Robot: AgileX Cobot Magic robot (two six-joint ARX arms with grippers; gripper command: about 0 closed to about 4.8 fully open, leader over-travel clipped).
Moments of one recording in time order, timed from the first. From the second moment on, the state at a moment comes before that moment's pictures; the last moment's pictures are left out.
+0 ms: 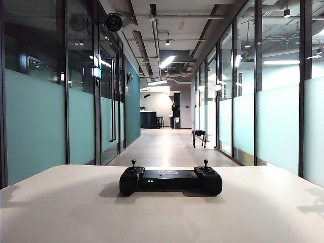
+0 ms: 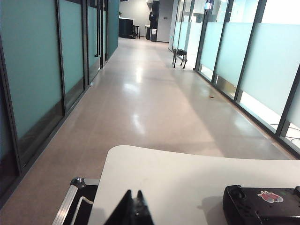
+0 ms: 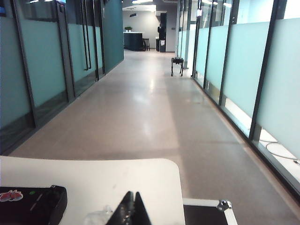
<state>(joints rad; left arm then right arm) -0.04 0.12 0.10 0.12 0.01 -0.06 0.10 0.02 0.10 0.06 0.07 -0.02</state>
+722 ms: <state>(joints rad) -0.05 0.62 0.23 0.41 0.10 -0.06 0.19 0.35 0.14 0.29 0.00 -0.02</state>
